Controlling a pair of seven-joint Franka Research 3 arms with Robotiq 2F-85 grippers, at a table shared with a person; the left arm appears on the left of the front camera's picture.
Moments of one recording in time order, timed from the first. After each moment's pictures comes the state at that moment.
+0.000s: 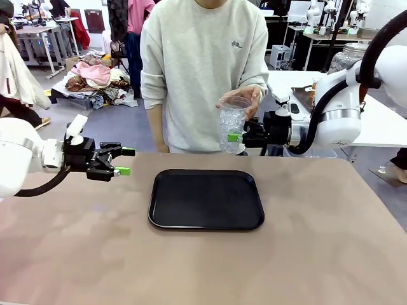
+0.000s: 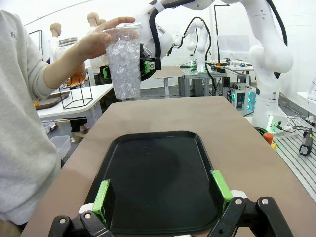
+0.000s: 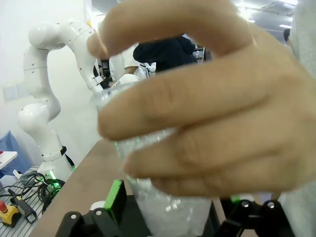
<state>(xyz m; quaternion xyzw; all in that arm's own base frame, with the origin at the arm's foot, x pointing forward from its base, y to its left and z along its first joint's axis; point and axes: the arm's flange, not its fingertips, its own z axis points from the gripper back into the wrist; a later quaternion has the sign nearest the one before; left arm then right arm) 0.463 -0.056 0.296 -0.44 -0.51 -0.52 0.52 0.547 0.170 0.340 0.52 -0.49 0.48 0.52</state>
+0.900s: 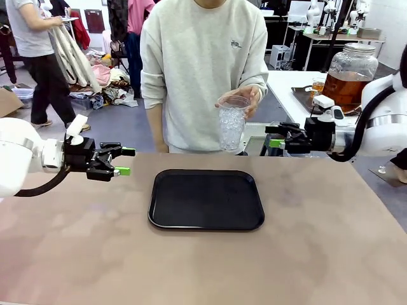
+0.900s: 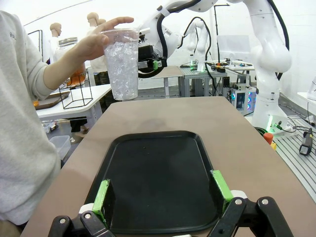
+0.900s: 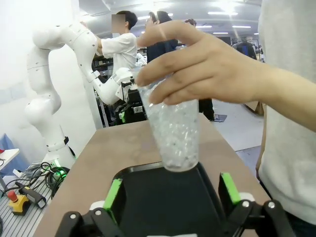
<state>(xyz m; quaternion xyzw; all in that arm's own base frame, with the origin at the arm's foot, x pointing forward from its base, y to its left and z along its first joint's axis) 0.463 -0.056 0.296 -0.44 -0.51 -0.52 0.52 0.521 0.052 0.331 0.50 -0.49 0.46 0.55</state>
